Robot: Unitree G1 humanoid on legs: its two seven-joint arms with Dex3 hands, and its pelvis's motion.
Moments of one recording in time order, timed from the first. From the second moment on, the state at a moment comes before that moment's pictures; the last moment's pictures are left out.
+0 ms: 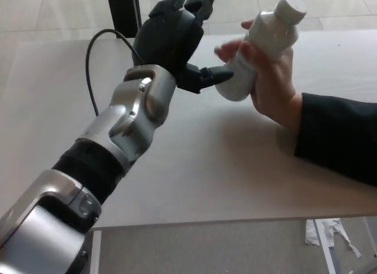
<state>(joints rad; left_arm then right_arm) -0.83 0.28 -0.51 0.56 0.45 0.10 0.23 0.26 -0.40 -0.62 0.18 0.39 0.15 0.12</state>
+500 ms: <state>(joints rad) -0.40 0.53 -0.07 0.17 0.35 0.10 0.12 0.26 -0.45 -0.70 0.19 0.40 0.11 0.08</state>
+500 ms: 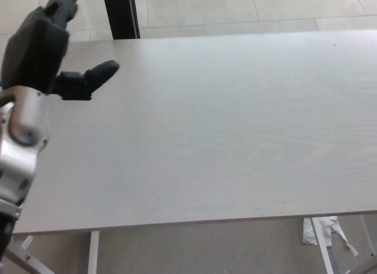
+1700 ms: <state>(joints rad) 0.43 0.48 0.75 0.15 -0.07 0.19 -0.18 0.29 -0.46 -0.68 0.26 0.40 0.13 0.10</state>
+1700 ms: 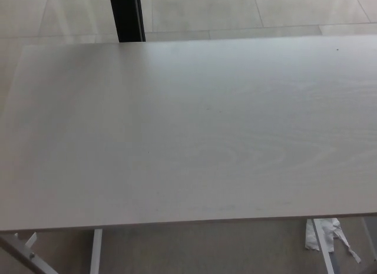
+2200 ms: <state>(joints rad) 0.42 0.50 0.70 0.22 -0.26 0.33 -0.40 0.34 -0.45 -0.69 0.29 0.40 0.13 0.13</state>
